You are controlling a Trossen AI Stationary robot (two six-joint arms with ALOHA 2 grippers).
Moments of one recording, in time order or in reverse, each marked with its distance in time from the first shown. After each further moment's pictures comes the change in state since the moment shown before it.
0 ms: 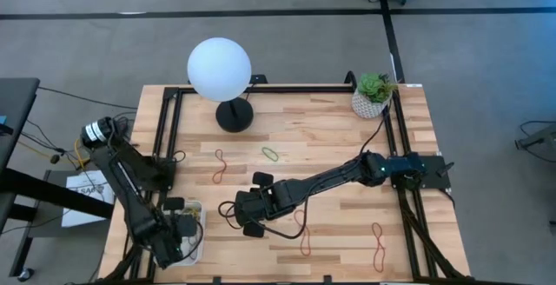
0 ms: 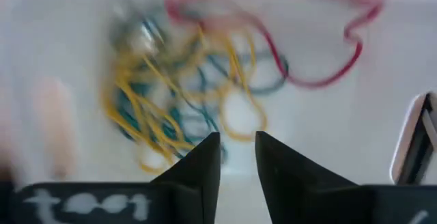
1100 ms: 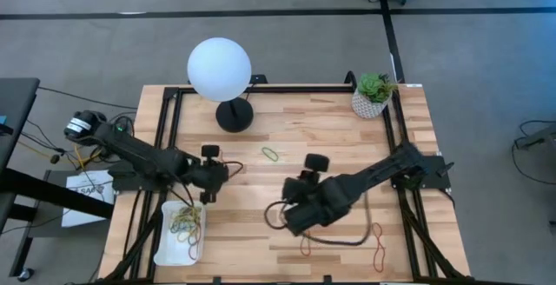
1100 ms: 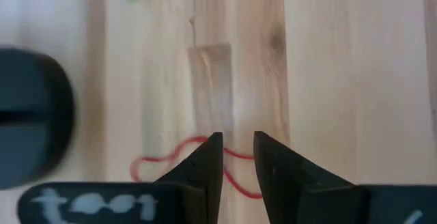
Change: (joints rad) left arm 0.702 -0.253 -0.285 0.321 -0.360 0.909; right arm 0.139 -0.363 -0.135 -0.591 0.327 0.236
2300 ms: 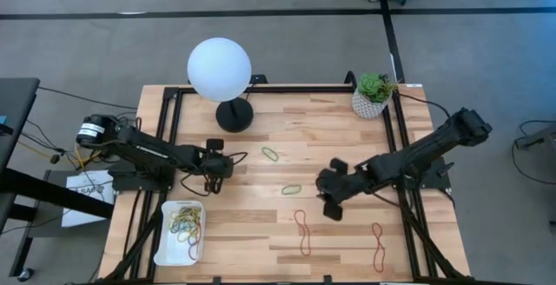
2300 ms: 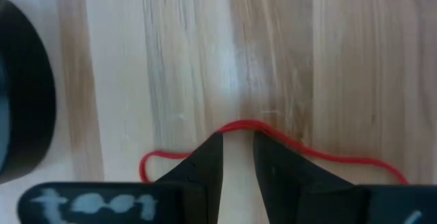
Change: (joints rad) left arm 0.248 0.187 -0.143 0.243 0.029 0.223; right arm -0.071 -0.684 -1.312 1.115 -0.395 -0.009
